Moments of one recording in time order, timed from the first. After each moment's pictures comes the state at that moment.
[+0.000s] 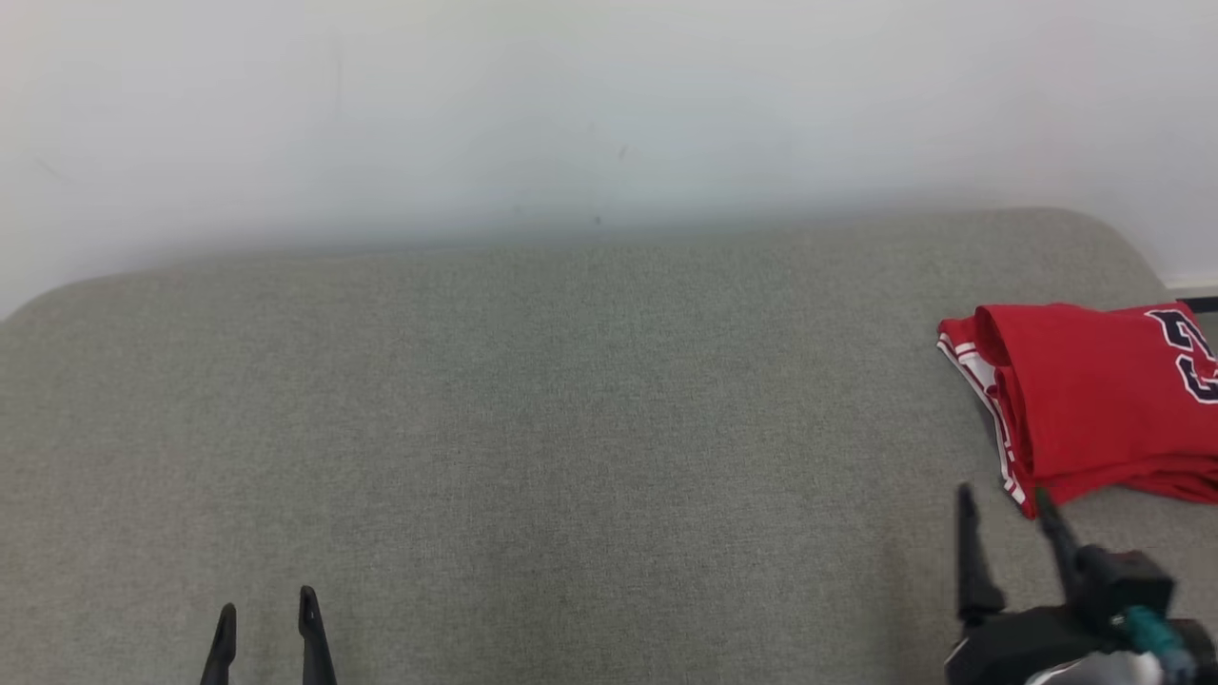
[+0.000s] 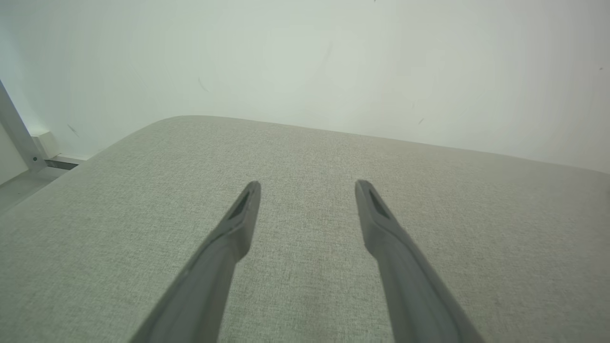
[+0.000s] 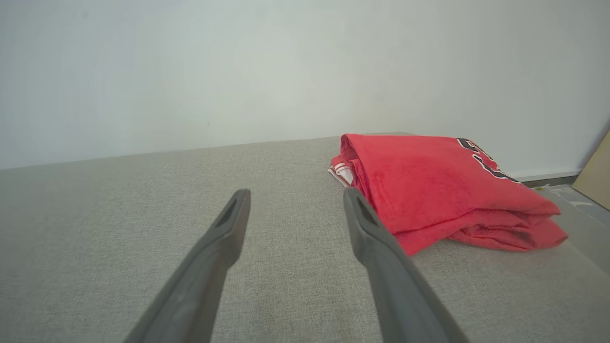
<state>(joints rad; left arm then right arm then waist) 0.09 0.05 0.03 0.15 -0.22 0.01 -0.26 -0.05 -0.05 -0.22 0.15 0.03 0.13 -0.08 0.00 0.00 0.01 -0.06</state>
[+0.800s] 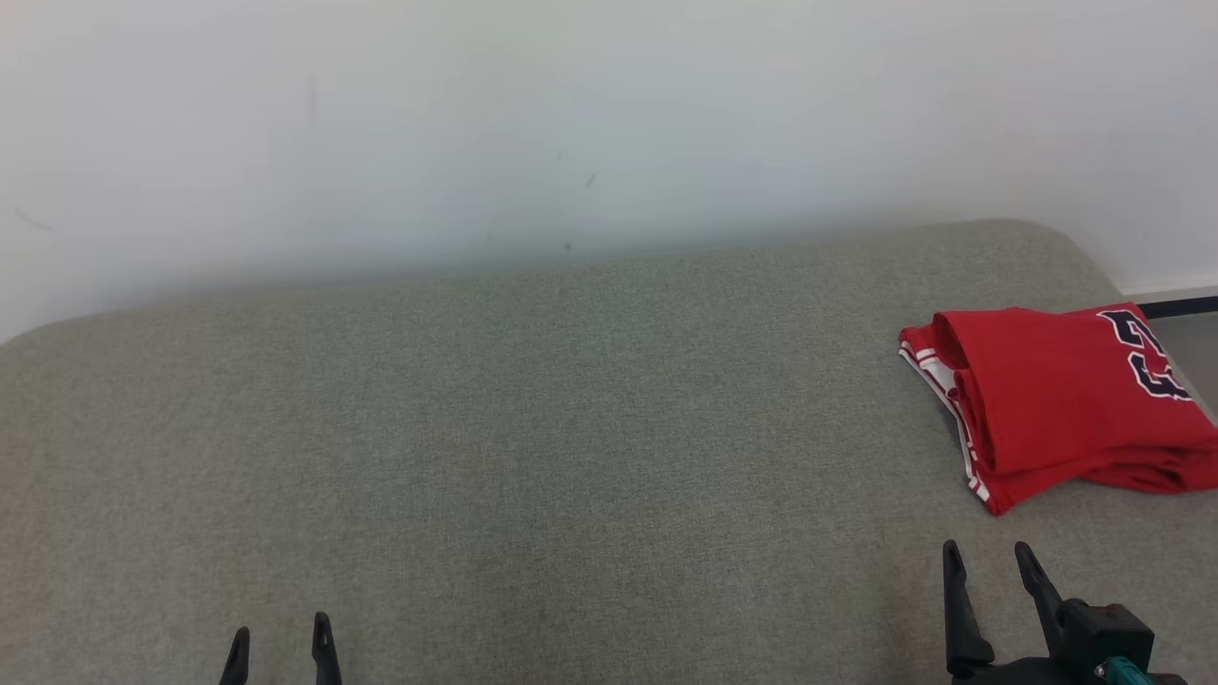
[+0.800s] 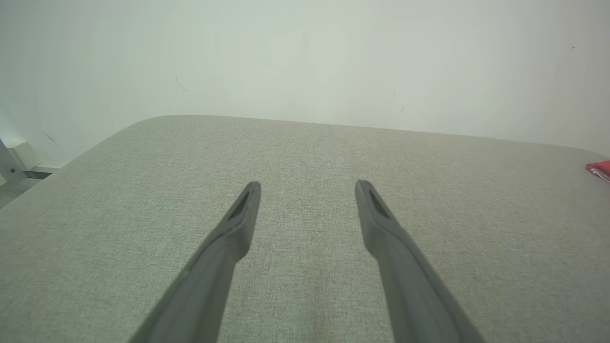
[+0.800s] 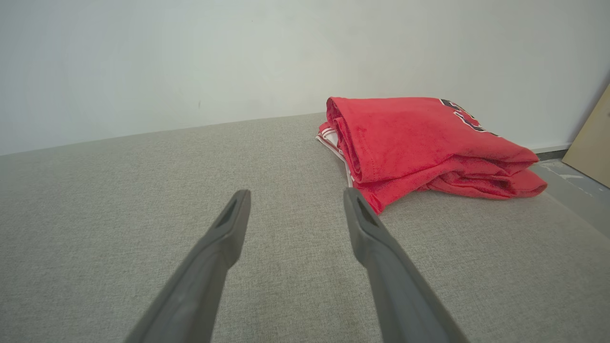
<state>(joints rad) 0.12 0.05 0.02 0.17 -0.19 0.00 -0.26 0.01 -0.05 -0.20 0.27 0.03 0.13 -0.18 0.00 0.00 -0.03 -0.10</state>
